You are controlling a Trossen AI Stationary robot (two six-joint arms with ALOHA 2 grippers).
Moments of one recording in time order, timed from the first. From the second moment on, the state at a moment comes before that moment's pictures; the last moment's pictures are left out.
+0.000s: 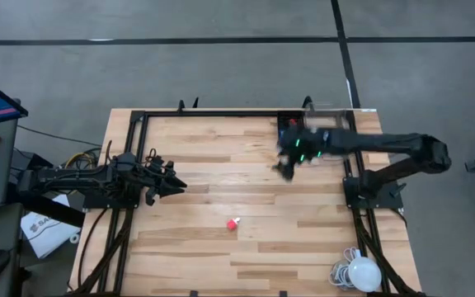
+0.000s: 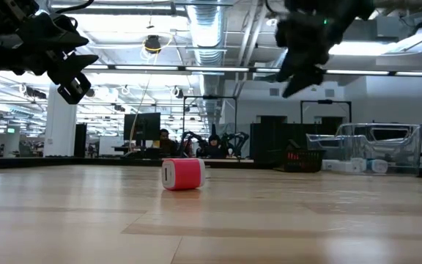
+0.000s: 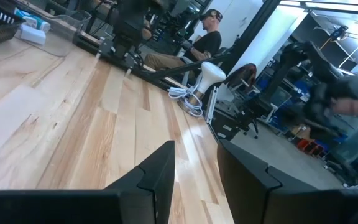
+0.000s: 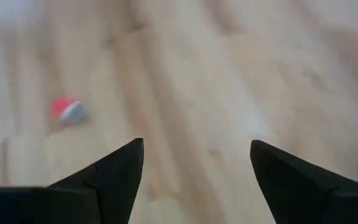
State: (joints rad) left arm 0.14 0.38 0.04 0.30 0.36 -0.53; right arm -0.22 1.28 0.98 -0.59 -0.05 0.28
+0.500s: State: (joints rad) left arm 0.14 0.38 0.04 0.30 0.36 -0.53; right arm 0.20 1.70 1.16 -0.28 -0.03 -0.02
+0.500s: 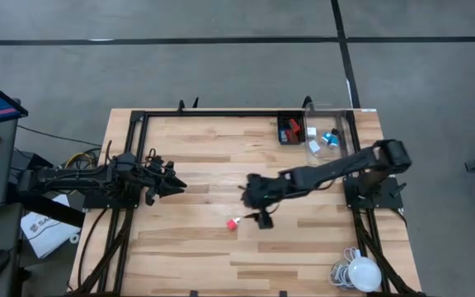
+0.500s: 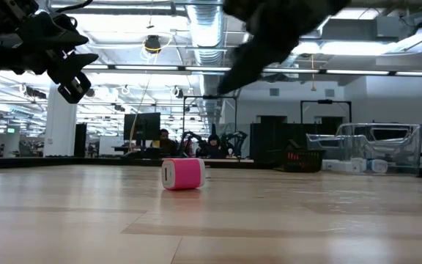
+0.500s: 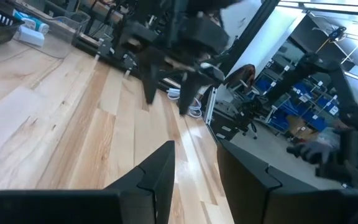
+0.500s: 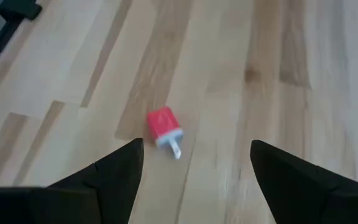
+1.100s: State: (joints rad) left arm 0.14 0.38 0.04 0.32 0.36 -0.53; right arm 0.22 2.05 1.41 -0.28 -0.20 -0.21
